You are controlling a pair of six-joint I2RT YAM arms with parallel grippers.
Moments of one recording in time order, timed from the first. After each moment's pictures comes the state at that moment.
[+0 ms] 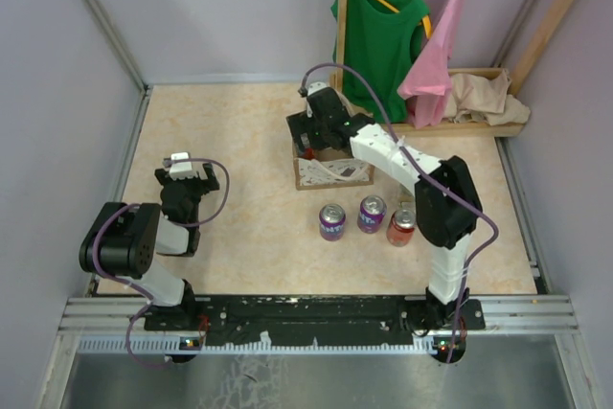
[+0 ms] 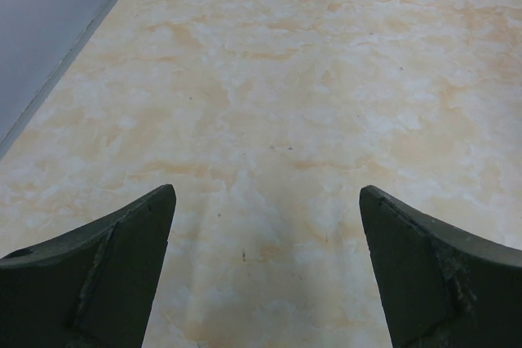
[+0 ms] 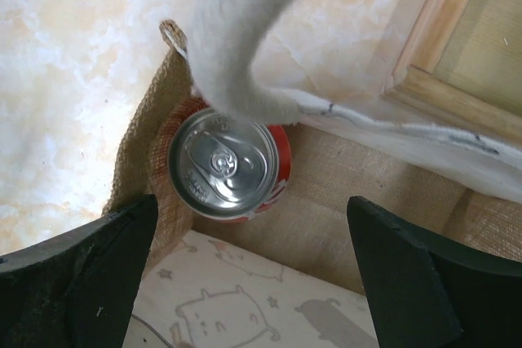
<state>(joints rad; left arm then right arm) -0.07 1.59 0.22 1.32 -0.20 0.00 0.64 1.90 1.58 -0.41 0.11 0.18</state>
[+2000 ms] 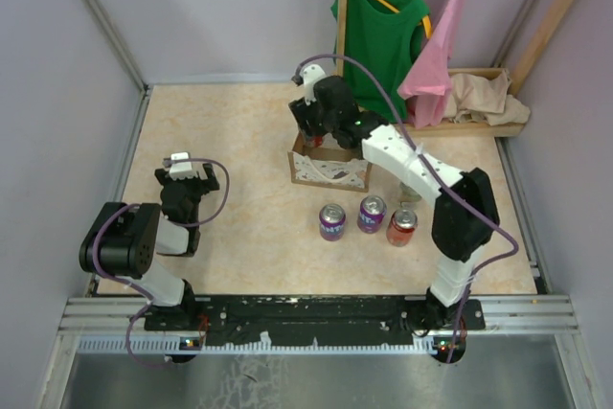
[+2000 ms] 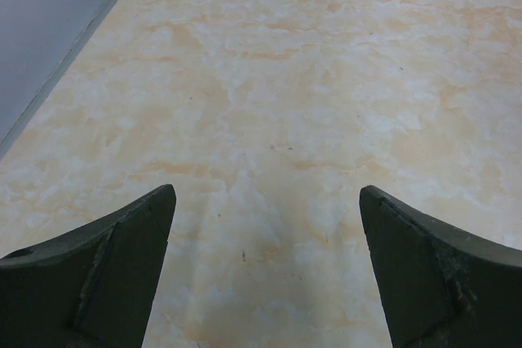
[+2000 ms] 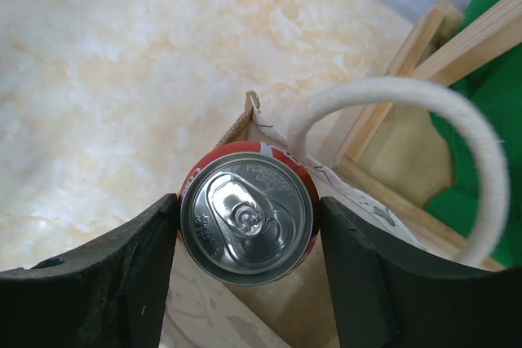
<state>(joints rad) -0.07 1.59 0.22 1.32 -0.20 0.00 0.66 1.80 1.57 -0.28 0.12 -0.07</state>
